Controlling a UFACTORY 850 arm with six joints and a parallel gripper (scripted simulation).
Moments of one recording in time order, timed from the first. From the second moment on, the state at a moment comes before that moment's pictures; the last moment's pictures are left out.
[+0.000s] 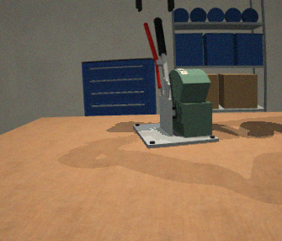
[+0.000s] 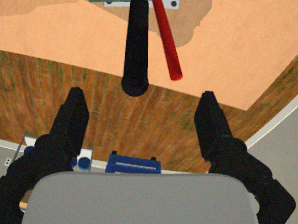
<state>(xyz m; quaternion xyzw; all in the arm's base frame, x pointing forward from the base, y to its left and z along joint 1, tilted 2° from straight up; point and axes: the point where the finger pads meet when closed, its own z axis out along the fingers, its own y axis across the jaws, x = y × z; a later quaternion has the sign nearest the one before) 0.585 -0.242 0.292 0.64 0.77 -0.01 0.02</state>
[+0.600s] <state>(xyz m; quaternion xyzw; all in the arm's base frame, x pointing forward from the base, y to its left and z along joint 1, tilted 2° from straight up) 0.585 -0.242 0.285 0.64 0.77 -0.01 0.02</state>
